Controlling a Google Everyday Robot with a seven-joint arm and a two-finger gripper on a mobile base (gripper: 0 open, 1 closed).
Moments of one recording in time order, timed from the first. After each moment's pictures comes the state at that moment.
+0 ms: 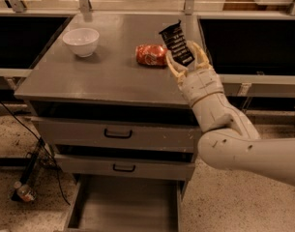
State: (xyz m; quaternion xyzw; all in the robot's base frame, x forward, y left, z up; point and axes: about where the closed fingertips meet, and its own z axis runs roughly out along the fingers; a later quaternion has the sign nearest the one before) arm 0.613 -0.102 0.940 -0.21 0.52 -0.03 0.83
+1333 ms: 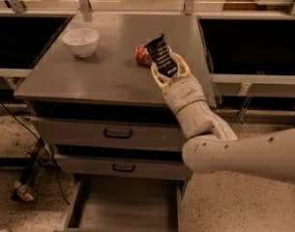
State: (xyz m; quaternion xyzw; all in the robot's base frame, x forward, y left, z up) arm 0.618 -0.074 0.904 -0.23 0.54 -0.04 0.81
